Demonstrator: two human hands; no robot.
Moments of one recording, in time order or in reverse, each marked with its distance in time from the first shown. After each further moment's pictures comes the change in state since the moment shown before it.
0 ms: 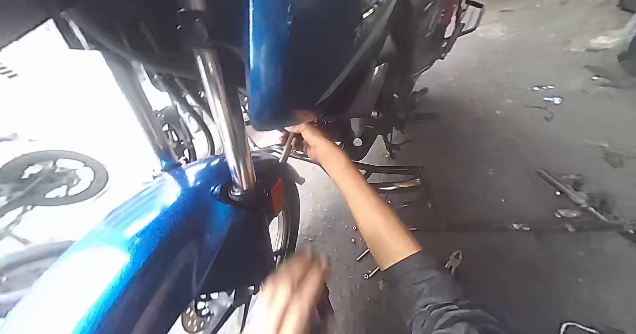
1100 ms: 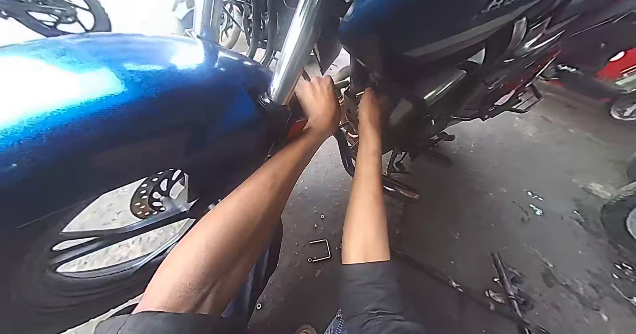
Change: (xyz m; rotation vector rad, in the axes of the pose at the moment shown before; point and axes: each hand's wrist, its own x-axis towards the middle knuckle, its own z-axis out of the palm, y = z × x) left_hand 0.271 -0.090 0.052 0.430 0.267 -0.760; right_hand -0.019 -0.020 -0.037 -0.809 0.440 -0.643
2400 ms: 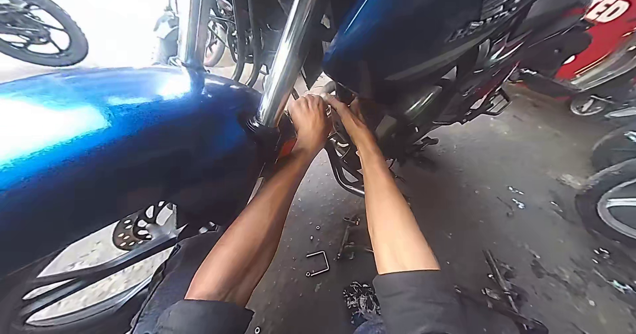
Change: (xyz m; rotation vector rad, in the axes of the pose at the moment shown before) left_hand 0.010 -0.003 0.015 0.025 0.022 0.125; right_hand 0.018 0.003 -0.004 0.033 -0.409 -0.244
